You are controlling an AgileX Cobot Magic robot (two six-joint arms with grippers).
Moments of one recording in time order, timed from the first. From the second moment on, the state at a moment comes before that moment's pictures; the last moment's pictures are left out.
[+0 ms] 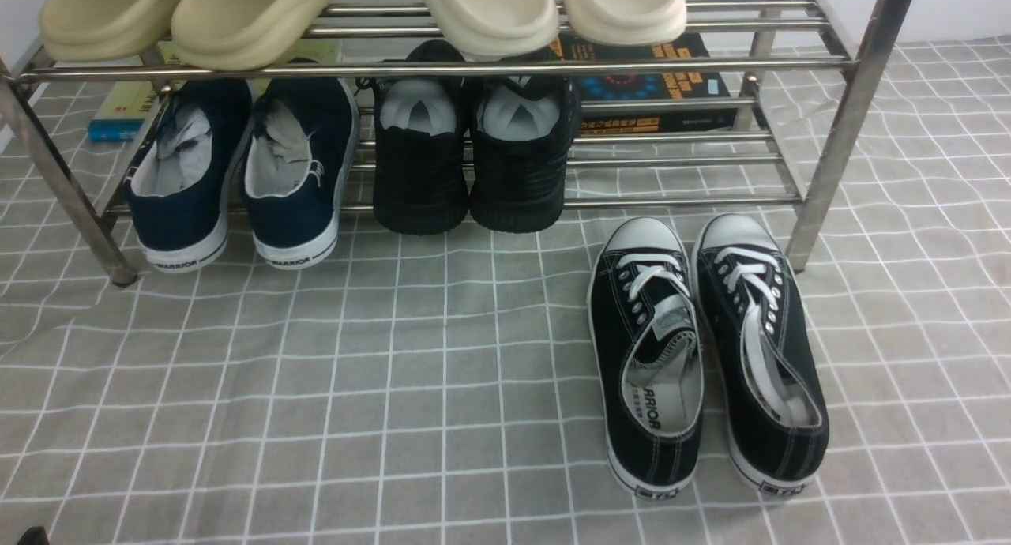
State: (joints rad) right arm 0.40 0.24 -0.42 0.51 0.44 -0.32; left arm 0.00 -0.01 0.03 0.24 0.38 -0.17
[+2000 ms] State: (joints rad) right arm 0.01 -0.01 0.03 -0.08 0.33 0.14; left arm 0.00 -0.01 0.03 0.24 0.38 -0.17
